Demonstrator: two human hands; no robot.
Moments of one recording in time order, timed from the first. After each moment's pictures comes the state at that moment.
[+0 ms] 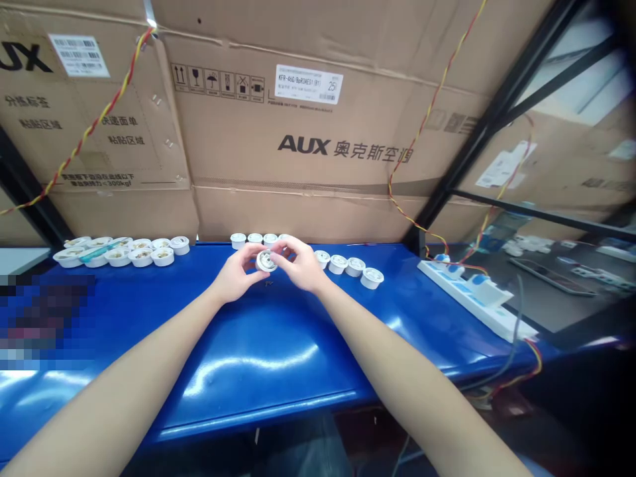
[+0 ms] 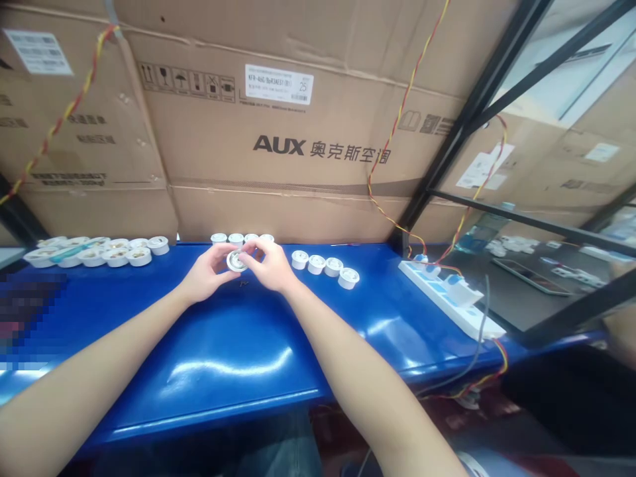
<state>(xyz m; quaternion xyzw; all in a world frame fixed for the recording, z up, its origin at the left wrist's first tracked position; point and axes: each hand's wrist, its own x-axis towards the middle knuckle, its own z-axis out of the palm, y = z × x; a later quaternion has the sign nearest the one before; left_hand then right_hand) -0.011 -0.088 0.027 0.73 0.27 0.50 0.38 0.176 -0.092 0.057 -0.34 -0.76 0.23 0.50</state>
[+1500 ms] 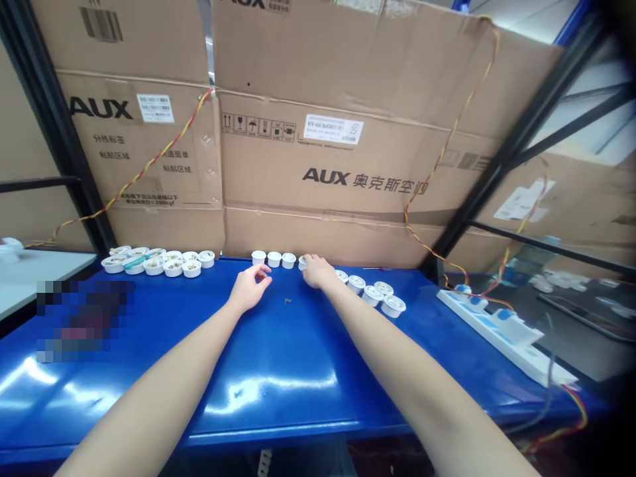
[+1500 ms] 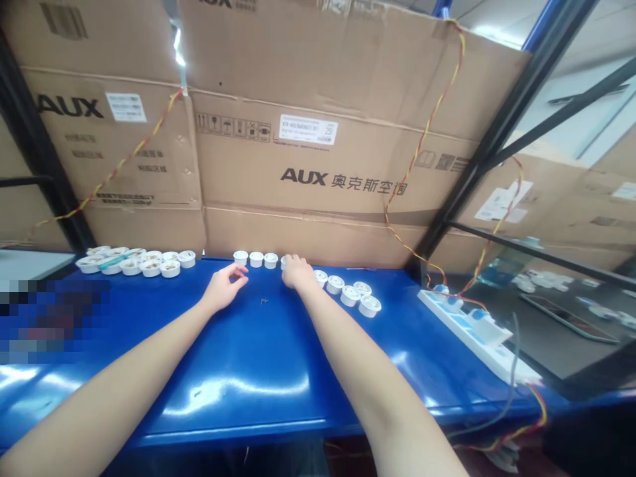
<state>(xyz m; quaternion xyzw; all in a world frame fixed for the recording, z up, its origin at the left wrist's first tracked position) -0.032 -0.071 0.013 0.71 0.49 0.47 0.20 0.185 -0.017 0.047 -0.65 -0.75 -0.01 0.08</state>
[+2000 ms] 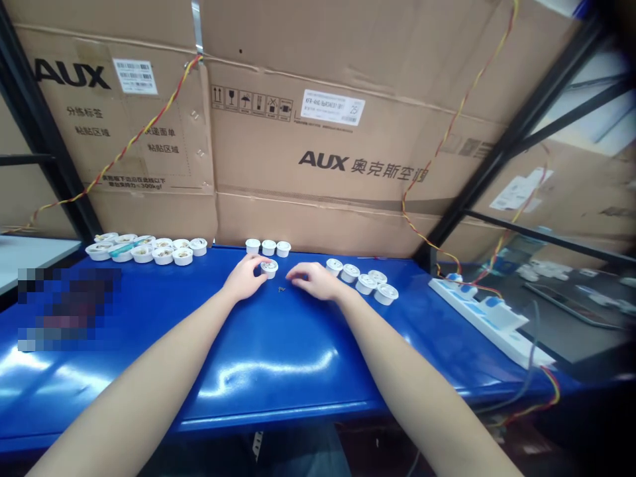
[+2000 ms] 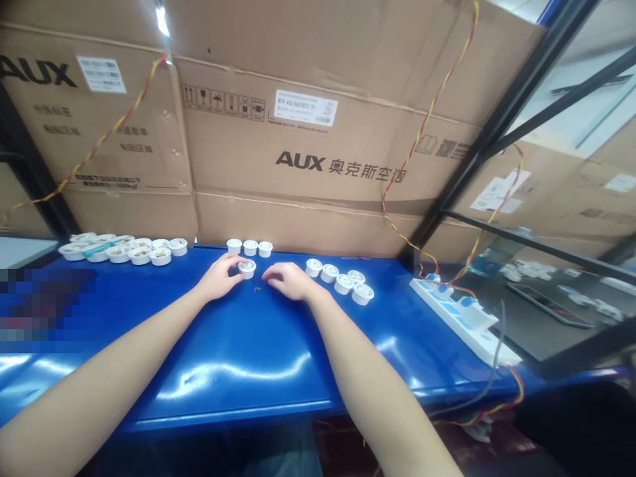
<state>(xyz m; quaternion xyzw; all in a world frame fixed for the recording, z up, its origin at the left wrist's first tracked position) -0.032 -0.069 0.009 0.77 0.46 0.41 0.17 0.204 -0.069 0.042 -0.39 -0.88 0.17 0.23</state>
